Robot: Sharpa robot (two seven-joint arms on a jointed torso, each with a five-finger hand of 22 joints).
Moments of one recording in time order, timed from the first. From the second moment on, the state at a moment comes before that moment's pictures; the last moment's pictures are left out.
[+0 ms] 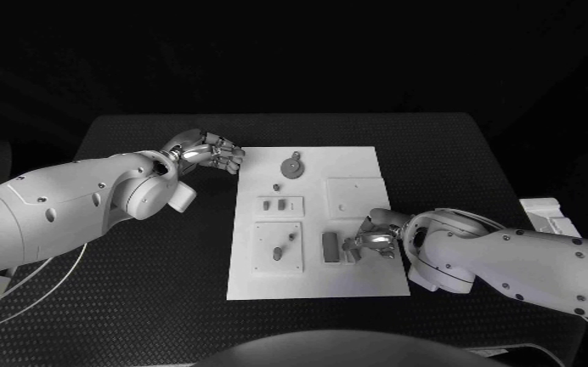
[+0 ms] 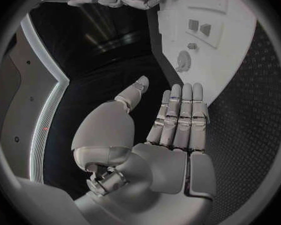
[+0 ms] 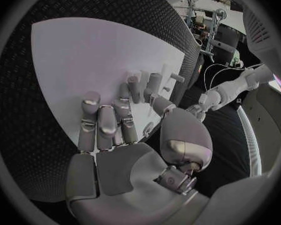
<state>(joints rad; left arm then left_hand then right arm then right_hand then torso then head) 1.23 -0.84 -0.19 1.29 -0.36 -0.13 0.20 1.01 -0.09 0.48 -0.26 0.05 0.85 0.19 0.29 0.52 1.12 0.14 0.06 0.23 0.98 0.13 0.13 0.83 0.03 0.91 0.03 0.08 0.91 1.09 -0.90 -0.25 1.69 -1.08 -0.24 -0.46 0.71 -0.14 0.70 -0.15 0.07 1.09 0.07 0.22 0.63 1.10 -0.01 1.29 0.98 1.21 -0.11 1.57 0.97 0.25 1.10 -0.05 1.08 1.29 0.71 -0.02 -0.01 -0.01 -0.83</state>
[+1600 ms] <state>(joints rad) 1.23 -0.84 -0.19 1.29 -0.36 -0.13 0.19 1.01 -0.09 0.48 -0.26 0.05 0.85 0.19 0.29 0.52 1.12 0.14 0.06 0.23 0.98 0.13 0.13 0.83 0.03 0.91 0.03 0.08 0.91 1.09 -0.91 -0.25 1.70 -1.13 -0.24 -0.43 0.56 -0.13 0.72 -0.18 0.07 1.11 0.07 0.24 0.59 1.14 -0.03 1.27 1.03 1.25 -0.12 1.57 1.01 0.25 1.13 -0.05 1.08 1.30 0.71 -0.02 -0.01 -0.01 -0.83</state>
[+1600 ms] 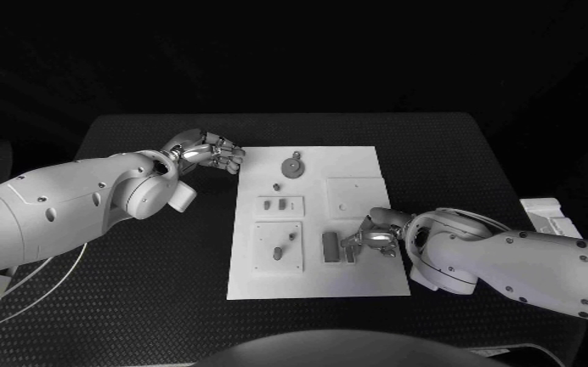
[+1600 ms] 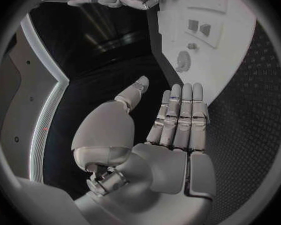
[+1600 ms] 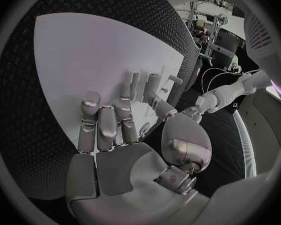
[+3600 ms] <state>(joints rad) 1.24 -0.64 -0.13 0.95 -0.20 -0.11 0.28 0.90 -0.07 0.42 -0.24 0.05 0.68 0.11 0.22 0.50 0.83 0.11 0.06 0.11 0.71 0.15 0.06 0.72 0.01 0.69 0.07 0.06 0.83 1.16 -0.54 -0.07 0.82 -0.30 -0.14 0.30 0.83 -0.02 0.60 -0.22 0.07 0.72 0.17 0.19 0.55 0.78 0.16 0.34 0.21 0.61 0.18 0.47 0.36 0.14 0.41 0.22 0.37 1.01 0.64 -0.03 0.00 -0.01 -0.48</state>
